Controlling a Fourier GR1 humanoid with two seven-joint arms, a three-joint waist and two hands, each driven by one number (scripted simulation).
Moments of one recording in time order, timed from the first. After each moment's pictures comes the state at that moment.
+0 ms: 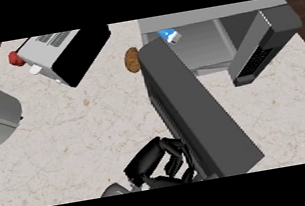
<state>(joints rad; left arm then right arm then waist) -0.18 0.01 -0.59 -1.23 -0.15 -0.16 -0.31 0.22 -0.33 -0.23 -1.20 -0.20 0.49 -0.72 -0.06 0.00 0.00</state>
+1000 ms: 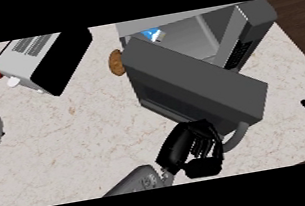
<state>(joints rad) -0.54 0.02 -0.99 -1.09 0.23 0.42 -0.19 0.28 -0.42 -0.10 -1.70 -0.47 0.62 -0.44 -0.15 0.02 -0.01</state>
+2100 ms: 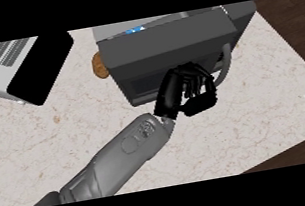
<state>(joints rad) -0.89 0.00 -0.88 -0.87 0.56 0.64 -0.27 0.26 -0.49 -0.09 -1.87 -0.64 0.60 -0.28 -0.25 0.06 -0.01</state>
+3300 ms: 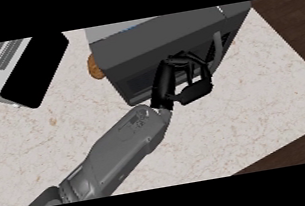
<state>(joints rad) -0.93 0.00 -0.83 -0.82 0.82 0.60 -0.43 0.22 -0.55 -0.13 -1.93 -0.76 0.58 -0.21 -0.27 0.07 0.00</state>
